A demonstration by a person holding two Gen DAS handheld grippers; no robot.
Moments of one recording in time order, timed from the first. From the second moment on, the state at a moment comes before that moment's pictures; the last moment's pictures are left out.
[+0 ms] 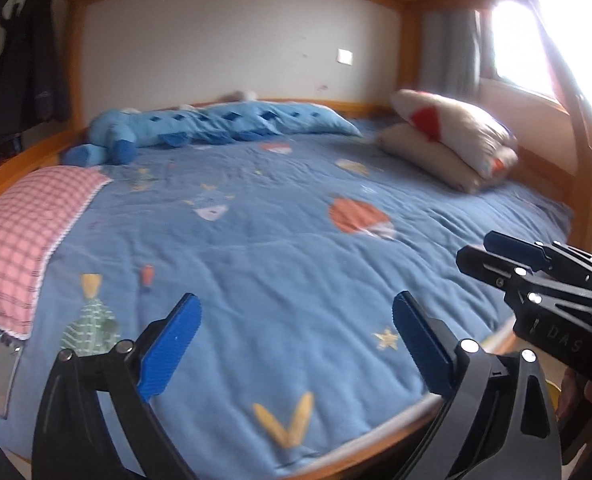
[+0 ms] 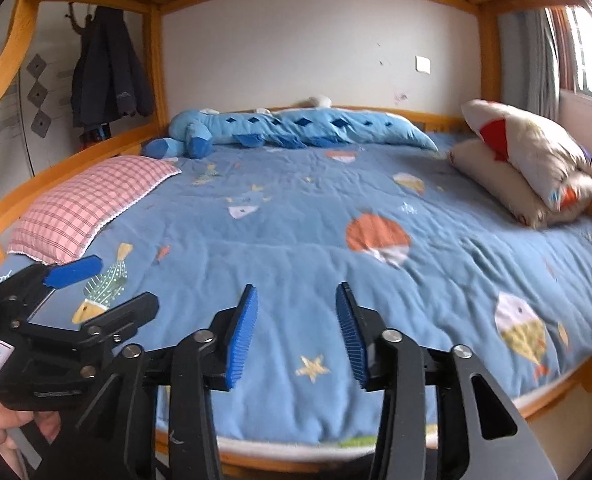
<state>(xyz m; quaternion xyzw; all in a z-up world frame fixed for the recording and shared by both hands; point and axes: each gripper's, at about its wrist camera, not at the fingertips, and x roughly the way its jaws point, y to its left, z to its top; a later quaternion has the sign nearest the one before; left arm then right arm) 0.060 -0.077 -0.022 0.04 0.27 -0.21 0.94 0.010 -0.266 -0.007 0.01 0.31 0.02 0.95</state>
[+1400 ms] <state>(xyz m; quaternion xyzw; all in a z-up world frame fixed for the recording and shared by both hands) 0.066 -0.026 0.024 0.02 0.20 -0.07 0.98 0.016 -0.263 0.026 0.04 0.20 -0.01 0.98</state>
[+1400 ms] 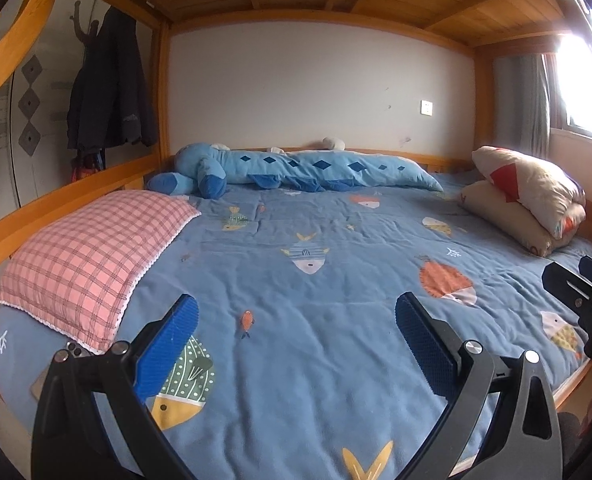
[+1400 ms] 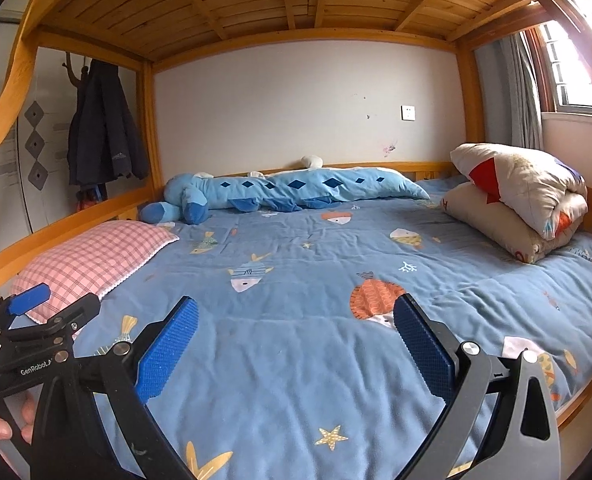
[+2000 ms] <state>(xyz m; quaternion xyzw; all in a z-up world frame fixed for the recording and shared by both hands) 0.067 -0.030 0.020 0.04 0.20 -0.06 0.98 0.024 -0.265 0.023 0.05 0.22 0.00 0.97</state>
